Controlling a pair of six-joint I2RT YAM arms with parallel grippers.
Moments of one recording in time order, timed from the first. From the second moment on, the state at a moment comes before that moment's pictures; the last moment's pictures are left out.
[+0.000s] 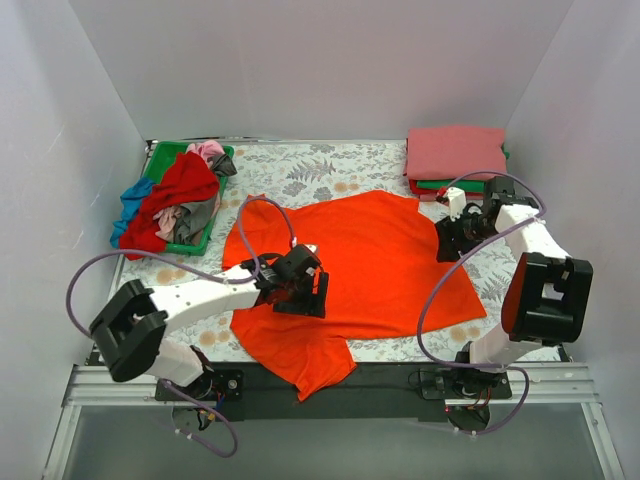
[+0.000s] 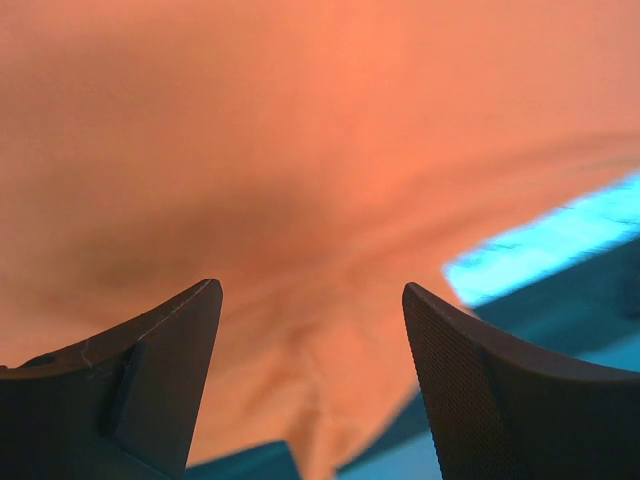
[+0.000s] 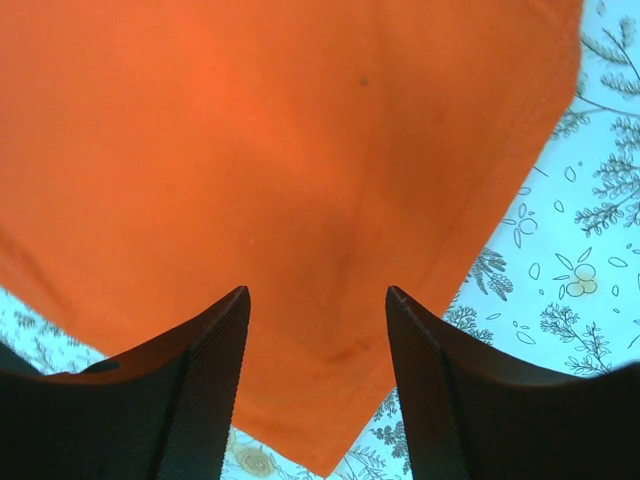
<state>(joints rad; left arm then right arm) -0.93 1.34 0.85 -0.54 0.00 -0.76 -0.13 1.53 1.09 -0.88 -0.55 -0.74</state>
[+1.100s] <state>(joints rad) -0.97 1.43 0.66 -0.40 0.31 -0.69 -0.14 1.64 0.95 -0.69 -0.33 -0.63</state>
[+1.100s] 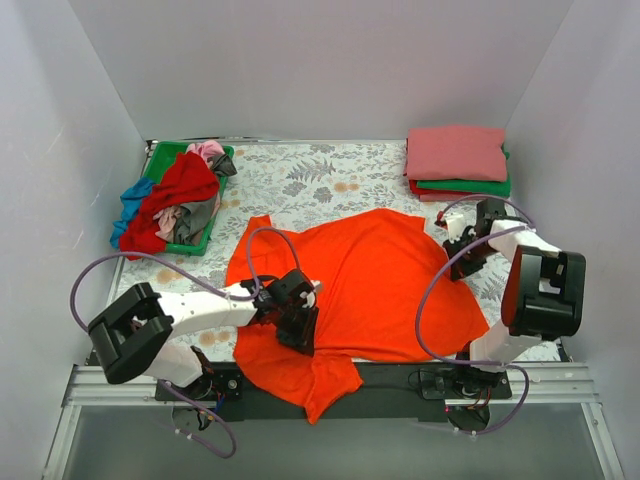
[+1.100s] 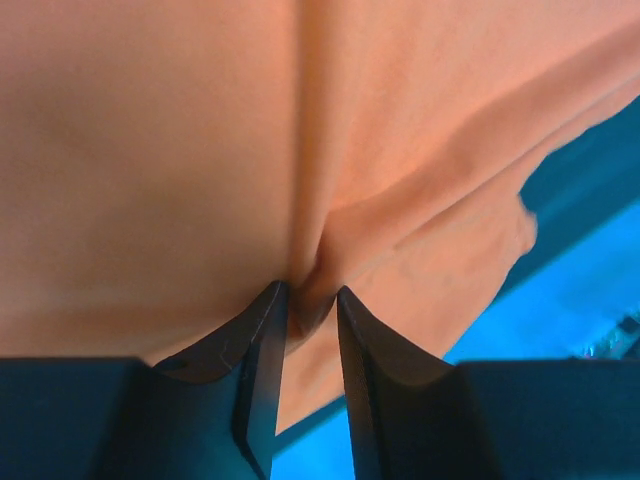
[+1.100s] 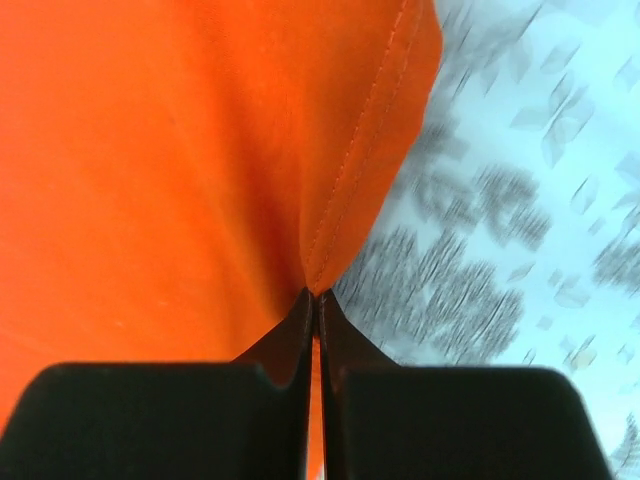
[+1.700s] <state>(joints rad) -1.00 1.13 0.79 -0.70 0.19 -0.76 -0.16 1.51 1.14 -0.95 -0.40 -0.73</state>
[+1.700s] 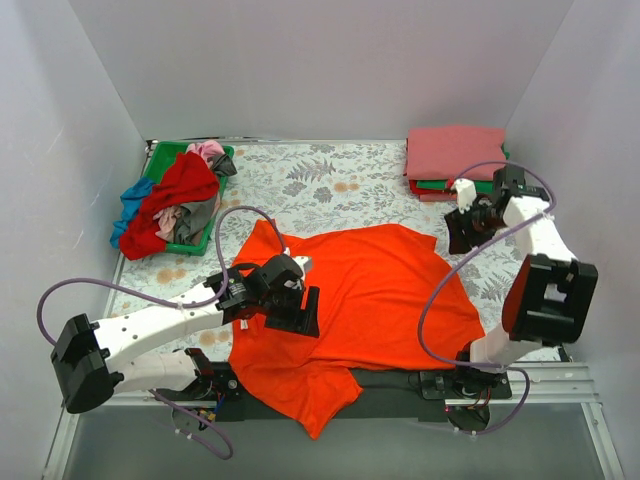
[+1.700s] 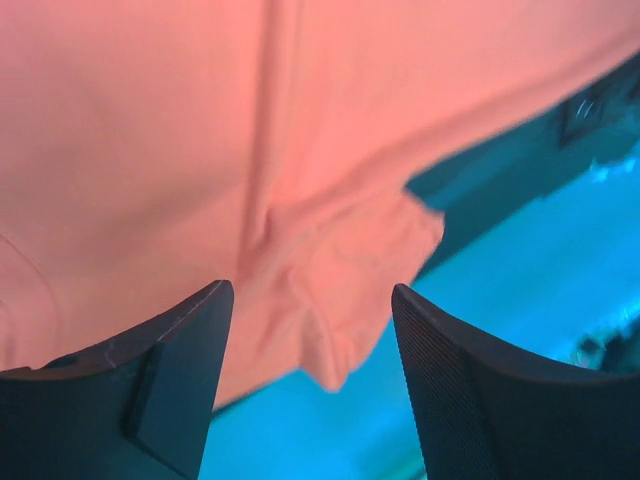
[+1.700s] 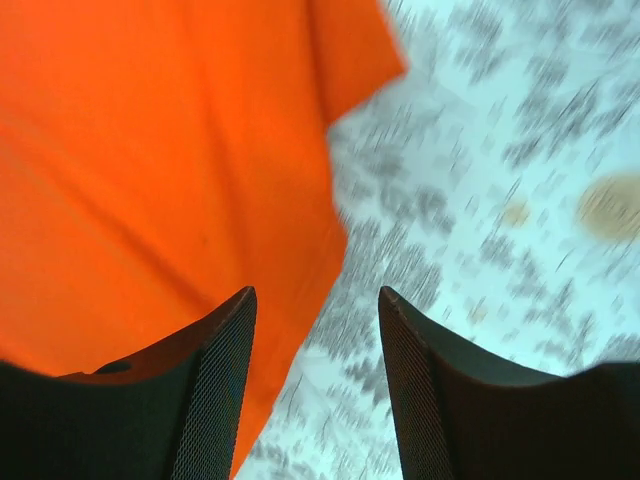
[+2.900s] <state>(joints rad) -0.96 1.10 0.82 -0.63 -0.05 -0.71 -0.11 2.09 1.57 -0.88 -0.56 -0.56</state>
